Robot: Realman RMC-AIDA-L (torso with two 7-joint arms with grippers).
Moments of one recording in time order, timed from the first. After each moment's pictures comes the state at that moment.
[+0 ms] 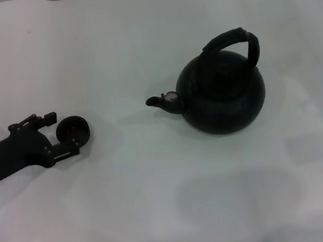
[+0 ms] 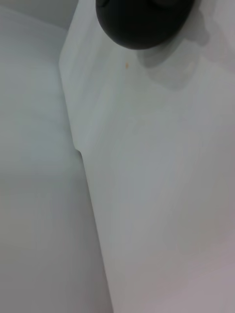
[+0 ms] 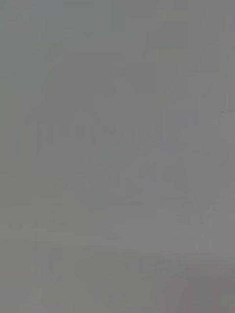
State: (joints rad) left arm -0.21 -2.07 1.09 0.68 1.67 1.16 -1.26; right arm 0.31 2.01 -0.78 0.04 -0.63 -1.62 0.27
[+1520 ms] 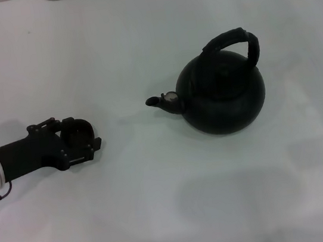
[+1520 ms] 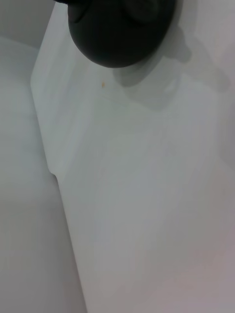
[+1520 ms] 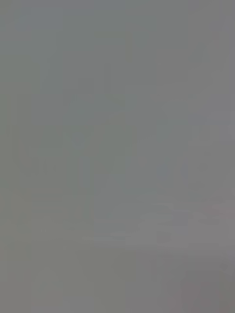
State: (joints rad) left arm -0.26 -2.08 1.14 0.68 1.74 1.14 -1.31; right arm 0.30 2.01 -0.78 0.04 -0.63 -1.67 0.29
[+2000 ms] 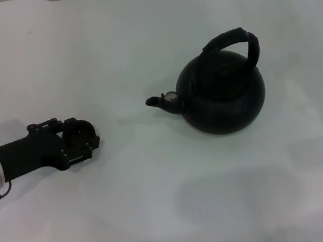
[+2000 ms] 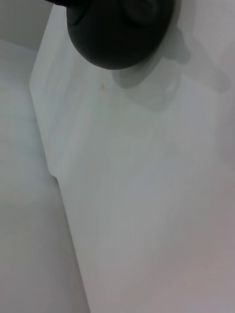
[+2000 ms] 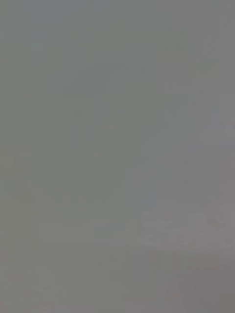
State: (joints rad) left arm -0.26 -2.07 1.15 0.68 1.74 1.14 -1.30; right arm 0.30 2.01 -0.78 0.04 -0.63 -1.67 0.29
